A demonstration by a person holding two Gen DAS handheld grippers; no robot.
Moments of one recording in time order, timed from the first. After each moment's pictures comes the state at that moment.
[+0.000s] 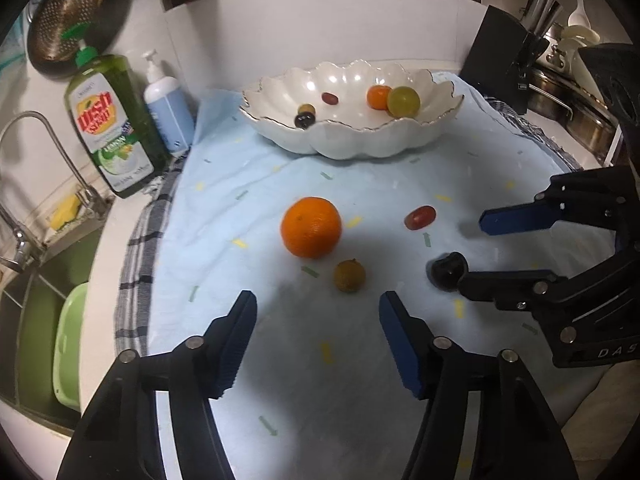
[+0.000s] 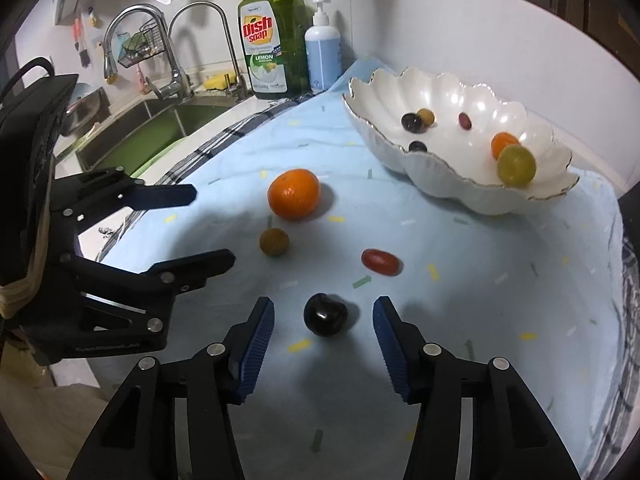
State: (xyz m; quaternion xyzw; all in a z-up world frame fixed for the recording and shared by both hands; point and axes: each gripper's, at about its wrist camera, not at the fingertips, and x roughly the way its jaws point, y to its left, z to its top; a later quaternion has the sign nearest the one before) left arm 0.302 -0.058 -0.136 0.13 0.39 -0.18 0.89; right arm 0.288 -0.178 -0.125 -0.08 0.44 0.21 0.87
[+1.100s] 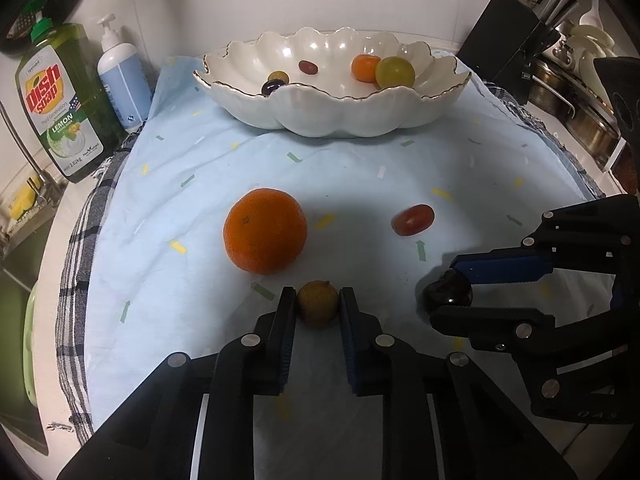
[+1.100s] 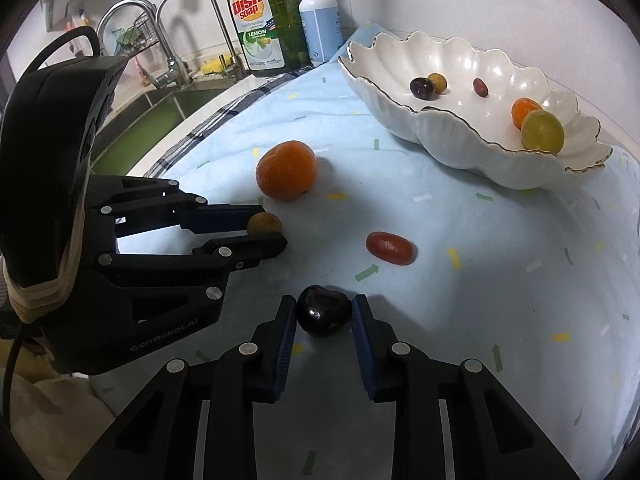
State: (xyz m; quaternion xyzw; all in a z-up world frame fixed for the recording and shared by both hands) left arm 0.339 -0.084 -0.163 0.11 0.44 -0.21 0.87; right arm 0.309 -0.180 -0.151 -0.06 0.48 0.23 0.85
